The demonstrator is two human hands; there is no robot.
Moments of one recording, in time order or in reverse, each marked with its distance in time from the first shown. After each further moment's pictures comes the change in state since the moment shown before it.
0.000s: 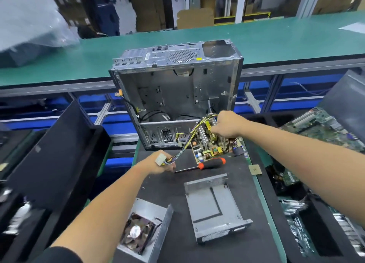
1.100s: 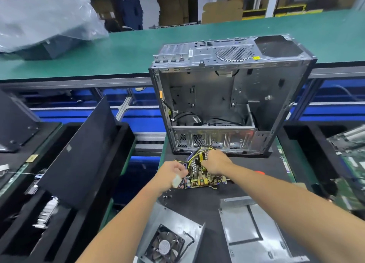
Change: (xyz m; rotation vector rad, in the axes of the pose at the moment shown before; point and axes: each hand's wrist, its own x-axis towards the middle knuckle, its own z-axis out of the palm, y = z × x) left_hand -0.009 -0.075 -0.002 -0.616 0.264 -0.266; right_hand 0.080 -0.083 0.156 0.101 -0.199 0.104
